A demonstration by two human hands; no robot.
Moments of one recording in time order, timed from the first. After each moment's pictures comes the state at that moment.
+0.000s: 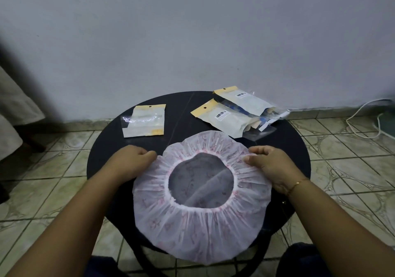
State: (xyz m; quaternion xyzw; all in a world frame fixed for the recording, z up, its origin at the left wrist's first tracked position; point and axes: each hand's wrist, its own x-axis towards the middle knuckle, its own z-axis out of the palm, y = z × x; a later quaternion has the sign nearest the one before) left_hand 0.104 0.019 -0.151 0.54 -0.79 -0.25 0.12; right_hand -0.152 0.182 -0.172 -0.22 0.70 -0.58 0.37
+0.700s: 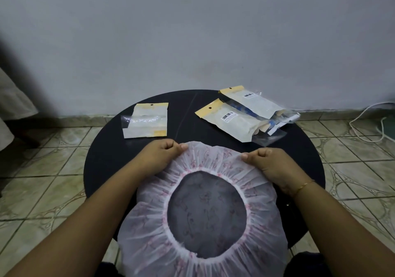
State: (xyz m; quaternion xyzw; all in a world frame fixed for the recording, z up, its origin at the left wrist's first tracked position) left_hand 0.066 0.000 -0.170 0.41 -0.77 -0.46 0.18; right_hand -0.148 0.160 -0.166 -0.31 0.73 -0.49 0.35
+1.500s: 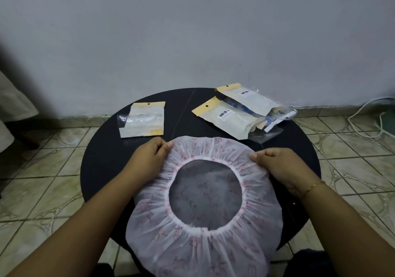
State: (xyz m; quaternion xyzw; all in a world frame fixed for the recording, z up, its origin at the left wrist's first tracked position) left_hand 0.071 0.009 -0.177 0.46 -0.80 -0.30 0.23; right_hand -0.155 0.178 -0.158 -0.28 0.77 -0.47 0.33
